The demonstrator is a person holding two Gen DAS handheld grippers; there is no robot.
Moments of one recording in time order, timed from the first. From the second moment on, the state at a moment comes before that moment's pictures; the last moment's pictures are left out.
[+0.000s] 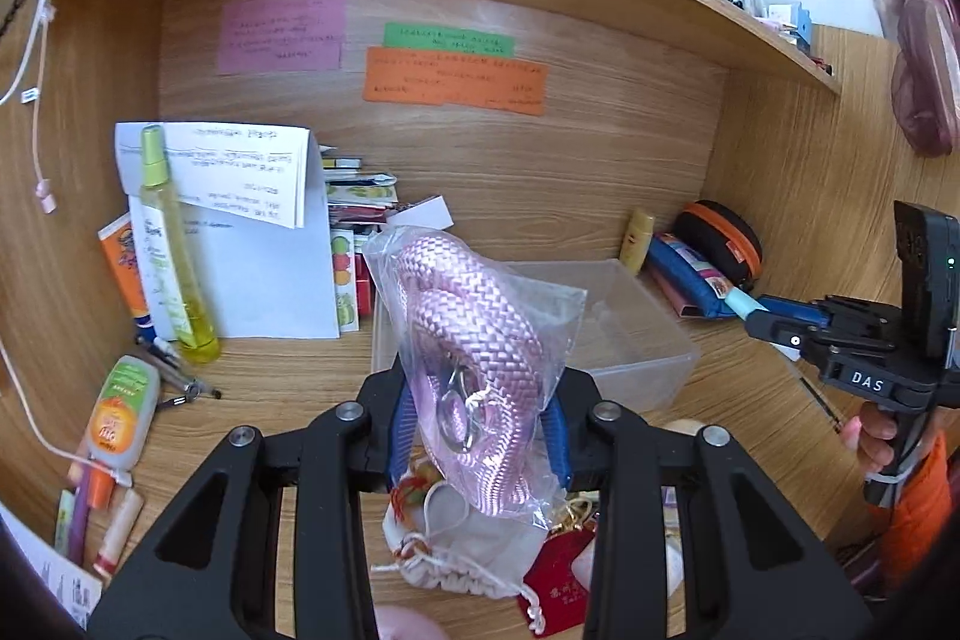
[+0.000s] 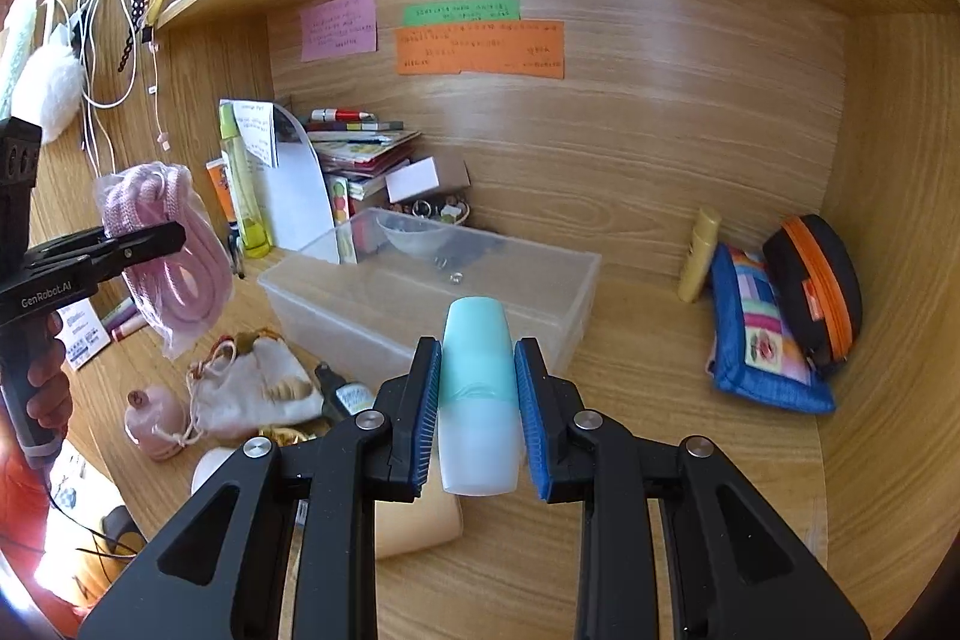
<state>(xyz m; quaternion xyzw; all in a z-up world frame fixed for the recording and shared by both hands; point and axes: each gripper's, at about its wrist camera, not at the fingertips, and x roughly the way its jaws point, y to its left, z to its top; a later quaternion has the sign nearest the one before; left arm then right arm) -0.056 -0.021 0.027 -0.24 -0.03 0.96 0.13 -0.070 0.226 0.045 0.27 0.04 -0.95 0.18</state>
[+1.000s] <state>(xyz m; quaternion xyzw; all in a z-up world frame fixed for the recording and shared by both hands) -0.182 -0.012 0.024 -0.30 0.02 0.94 0.13 -0.178 0.195 0.046 0.31 0.07 -0.93 0.20</state>
